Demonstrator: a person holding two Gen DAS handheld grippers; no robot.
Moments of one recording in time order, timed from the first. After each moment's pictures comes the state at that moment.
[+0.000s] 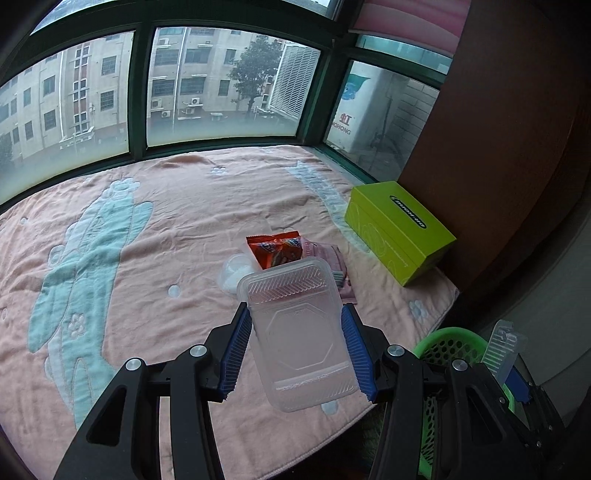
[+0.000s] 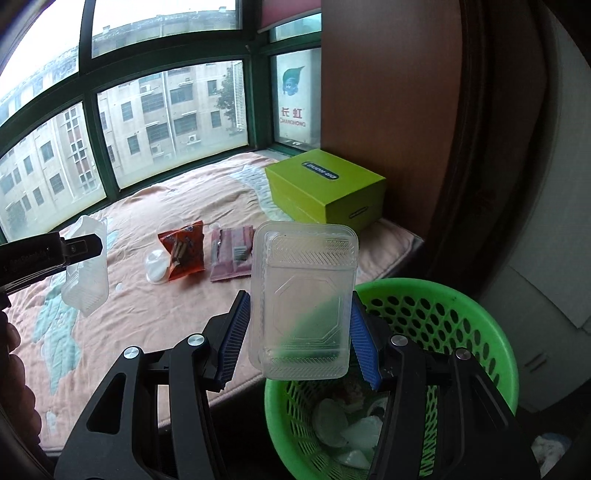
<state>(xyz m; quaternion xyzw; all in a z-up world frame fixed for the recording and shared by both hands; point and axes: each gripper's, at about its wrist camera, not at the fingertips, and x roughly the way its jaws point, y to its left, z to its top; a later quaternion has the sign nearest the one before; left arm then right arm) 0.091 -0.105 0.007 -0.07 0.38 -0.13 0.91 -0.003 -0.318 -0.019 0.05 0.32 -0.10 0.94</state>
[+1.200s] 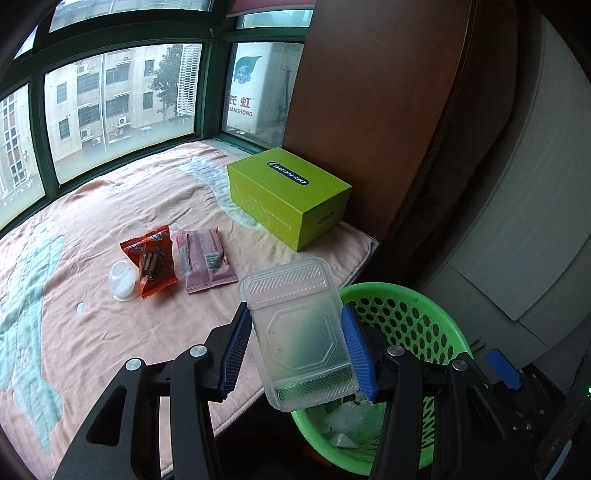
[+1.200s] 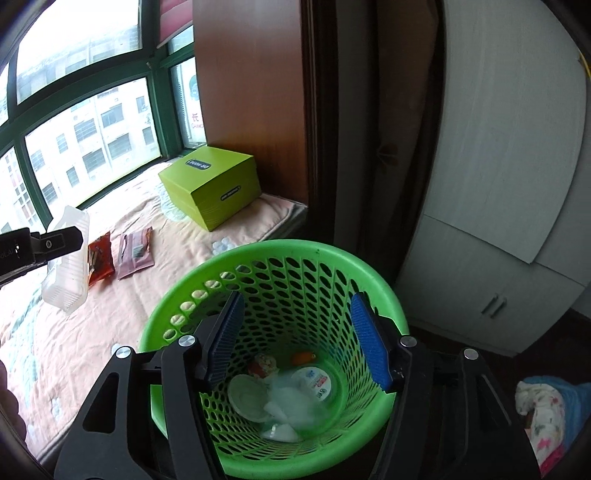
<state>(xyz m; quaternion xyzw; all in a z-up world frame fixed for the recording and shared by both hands) 0.043 -0.229 0.011 0.01 0.38 -0.26 0.89 -0.083 -0.416 -0.036 0.11 0.32 -0.23 0.91</state>
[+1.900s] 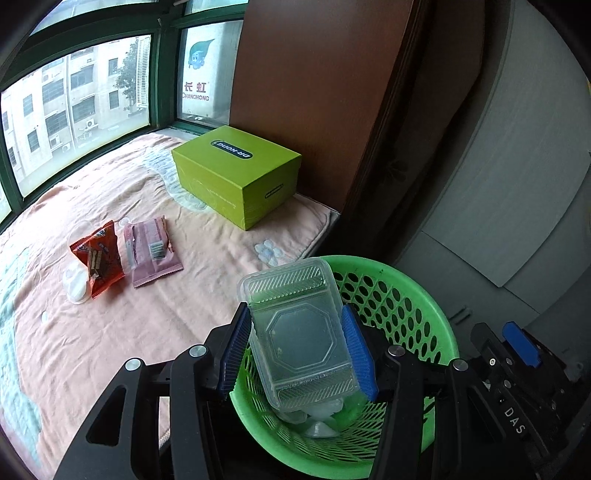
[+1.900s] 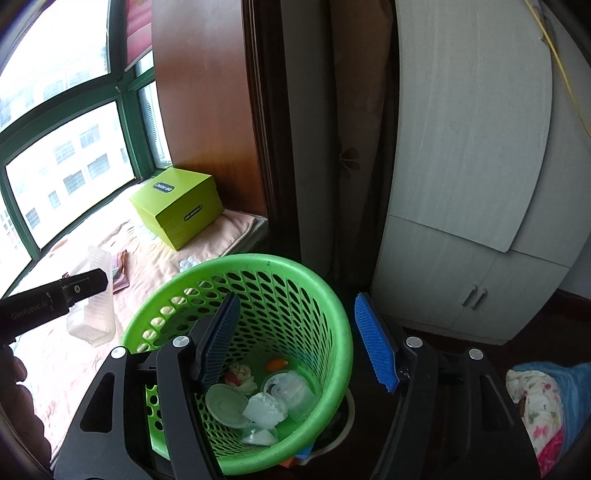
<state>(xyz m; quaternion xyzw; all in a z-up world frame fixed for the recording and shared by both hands) 0.030 -0.284 -0.006 0.05 0.41 -0.32 0.86 -0.108 -0.445 -0.027 0.13 0.30 -0.27 0.91</state>
